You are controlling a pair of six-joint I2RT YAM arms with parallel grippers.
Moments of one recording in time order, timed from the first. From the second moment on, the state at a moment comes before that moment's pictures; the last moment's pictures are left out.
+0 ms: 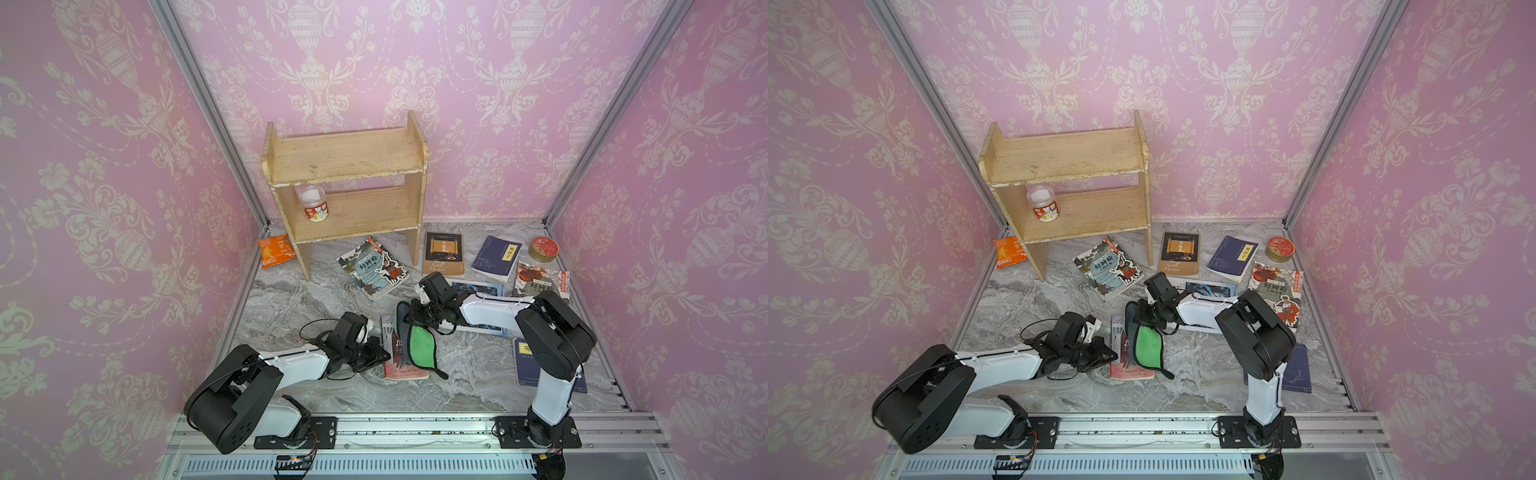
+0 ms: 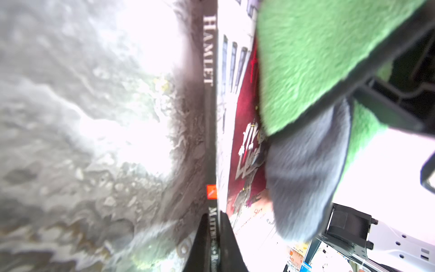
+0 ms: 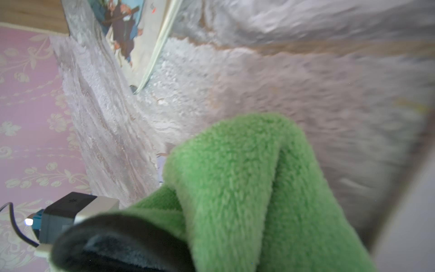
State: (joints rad) left arm -0.57 1.36 0.35 0.13 0.53 -0.99; right arm 0.63 1.85 1.01 -0.16 -0.34 0.86
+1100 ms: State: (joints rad) left arm -0.57 1.46 0.35 0.28 0.53 -1.05; right arm 0.87 1.74 0.89 -0.33 -0.50 0.72
